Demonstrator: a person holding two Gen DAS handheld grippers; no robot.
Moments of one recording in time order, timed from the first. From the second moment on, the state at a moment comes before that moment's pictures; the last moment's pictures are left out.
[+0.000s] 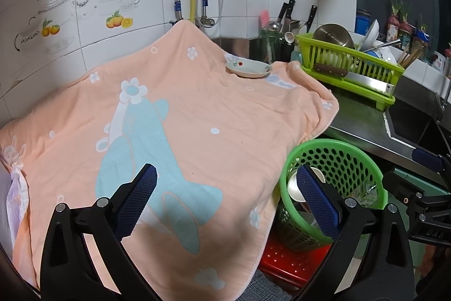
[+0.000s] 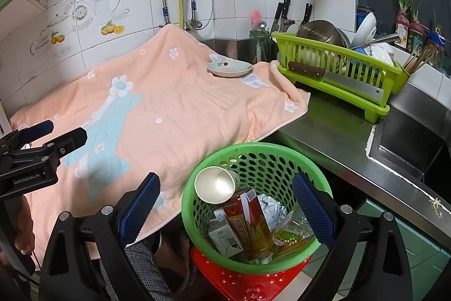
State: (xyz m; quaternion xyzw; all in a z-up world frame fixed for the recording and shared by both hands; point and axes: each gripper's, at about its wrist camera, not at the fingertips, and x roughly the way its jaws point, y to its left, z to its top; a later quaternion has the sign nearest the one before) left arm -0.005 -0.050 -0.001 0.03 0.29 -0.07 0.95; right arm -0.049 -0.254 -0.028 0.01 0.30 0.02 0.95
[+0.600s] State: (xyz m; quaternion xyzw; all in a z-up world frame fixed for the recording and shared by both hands) left arm -0.006 -0.049 -0.003 0.03 0.28 -0.07 0.96; right arm -0.050 -0.254 -0.027 0.01 0.30 0.02 0.95
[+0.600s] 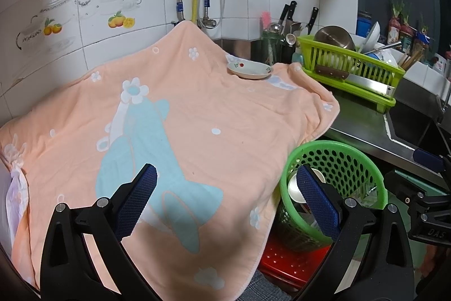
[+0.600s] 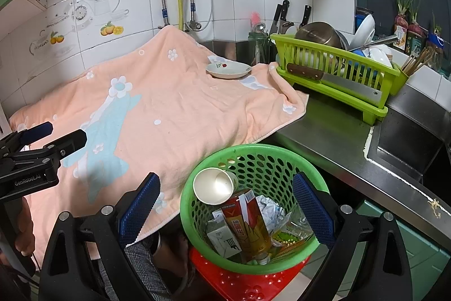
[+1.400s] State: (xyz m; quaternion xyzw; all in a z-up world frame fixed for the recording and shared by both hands) left arm -0.010 -0.047 0.000 0.03 0.27 -0.06 0.96; right arm -0.052 -0.252 -0.022 0.01 0.29 0.03 0.96
